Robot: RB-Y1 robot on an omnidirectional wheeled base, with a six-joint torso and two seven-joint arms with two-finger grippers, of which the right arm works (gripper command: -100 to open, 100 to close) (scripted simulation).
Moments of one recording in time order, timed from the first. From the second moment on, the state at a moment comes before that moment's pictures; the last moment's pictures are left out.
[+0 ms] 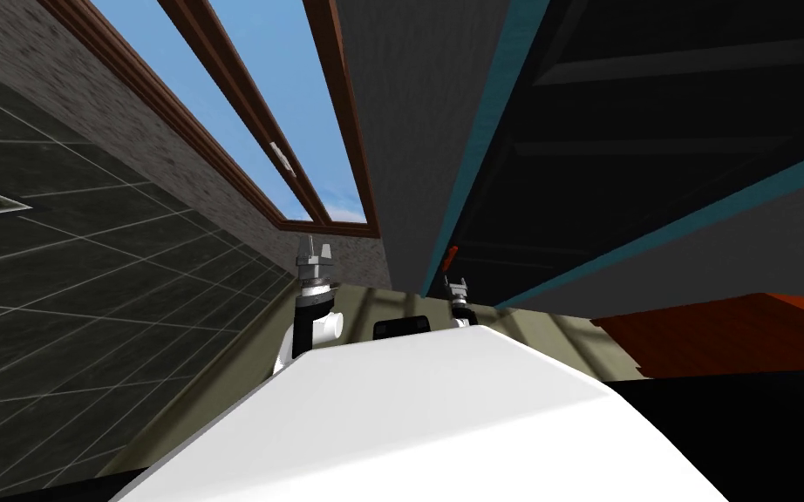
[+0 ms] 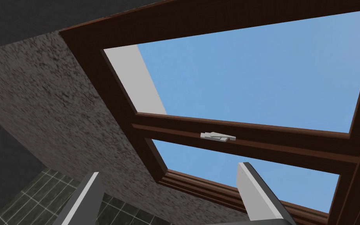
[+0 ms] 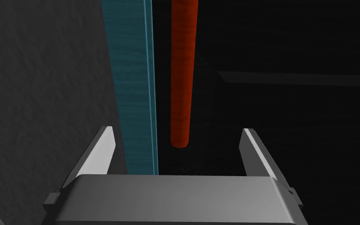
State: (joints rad) arm 0.19 -0.35 0.38 -1.04 -0.86 -0.88 -1.23
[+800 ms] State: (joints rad) arm 0.19 -0.41 0.35 -0.97 -0.89 -0.90 -1.33
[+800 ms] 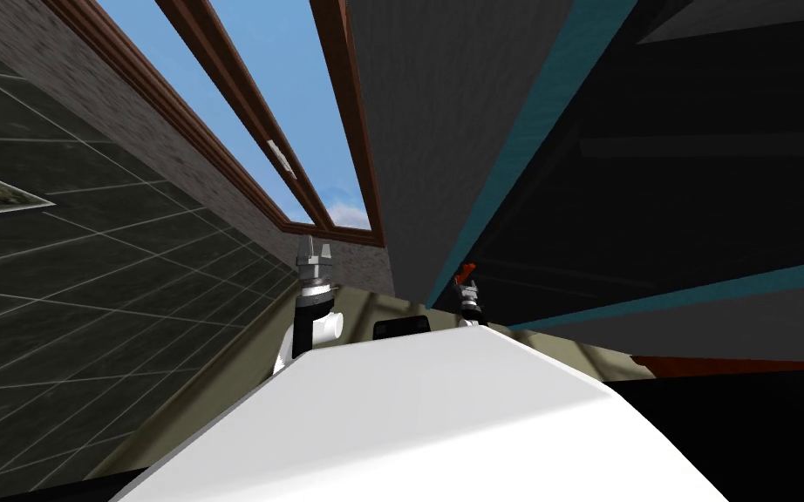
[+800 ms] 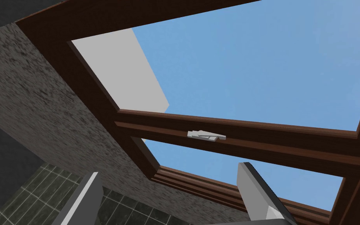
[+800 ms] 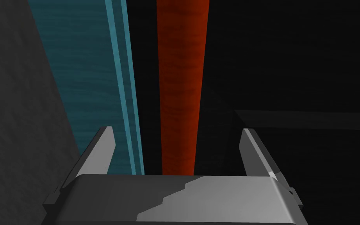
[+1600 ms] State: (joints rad) arm 0.19 -0.42 0.34 -0.95 -0.90 -0.91 -1.34
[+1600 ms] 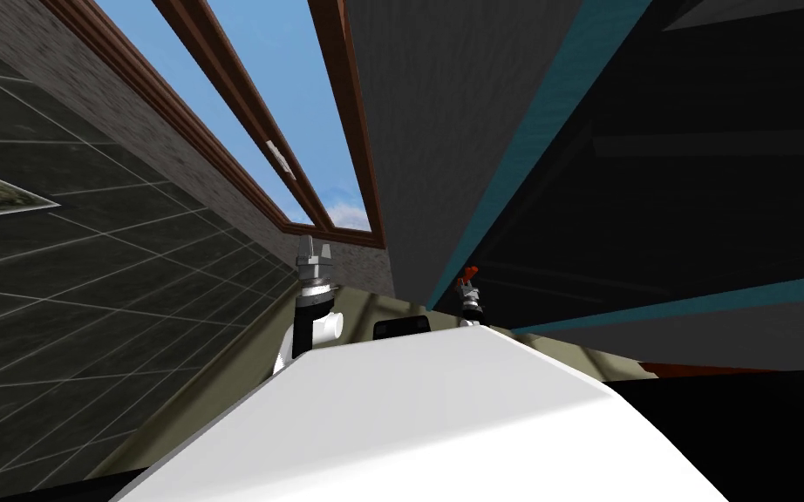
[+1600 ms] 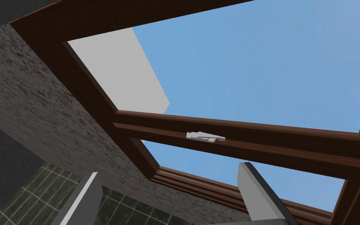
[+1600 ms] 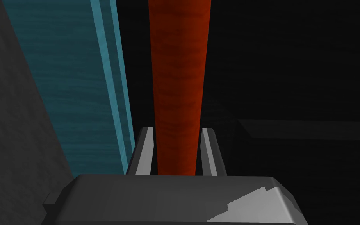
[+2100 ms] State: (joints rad) arm 0.21 -0.46 0.40 -0.96 -0.87 -0.94 -1.39
